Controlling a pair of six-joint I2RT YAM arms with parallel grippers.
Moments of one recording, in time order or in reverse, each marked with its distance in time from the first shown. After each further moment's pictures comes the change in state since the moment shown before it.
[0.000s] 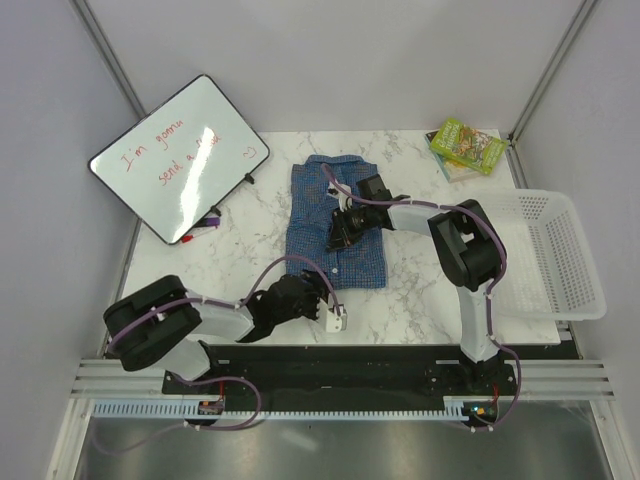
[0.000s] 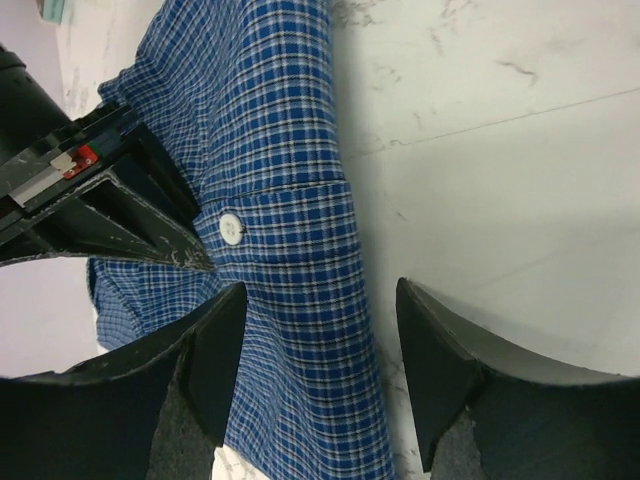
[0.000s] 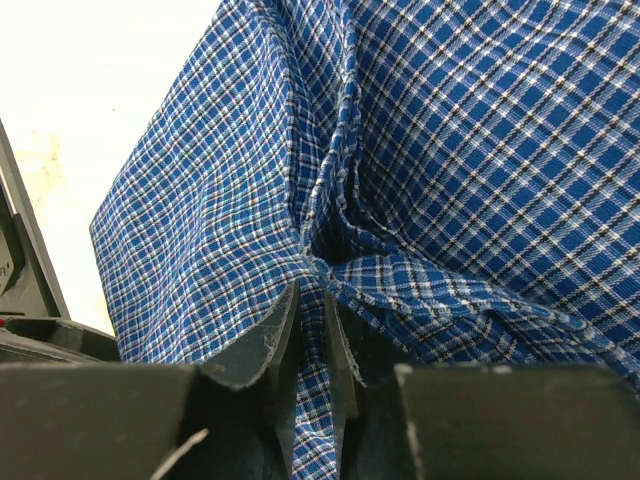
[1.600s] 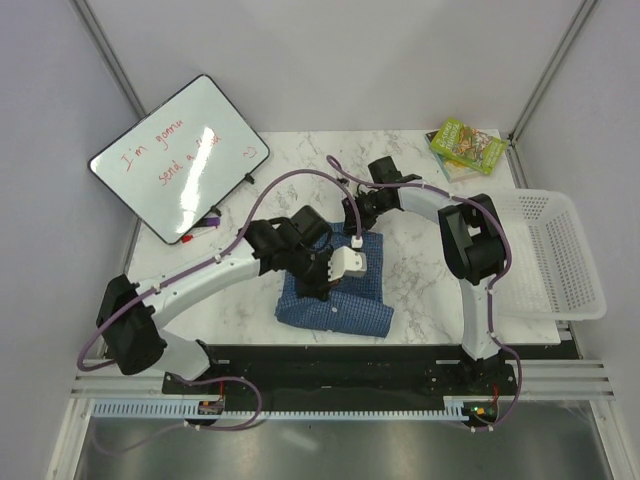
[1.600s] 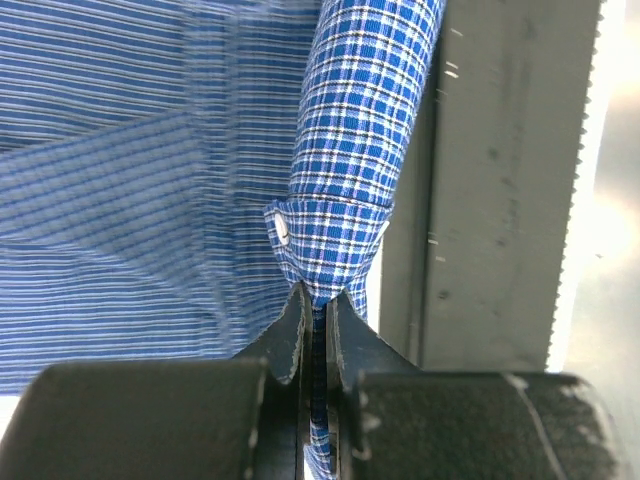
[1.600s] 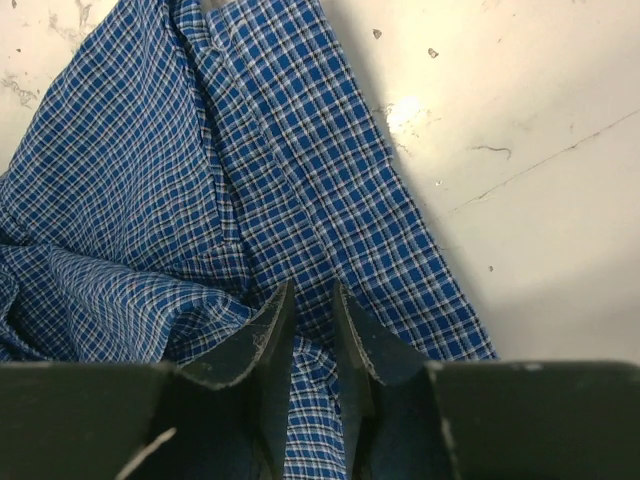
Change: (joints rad) left arm 0.063 -0.035 0.851 -1.482 0.441 -0.528; right arm -0.096 0.033 0.185 -0.290 0.037 -0.318
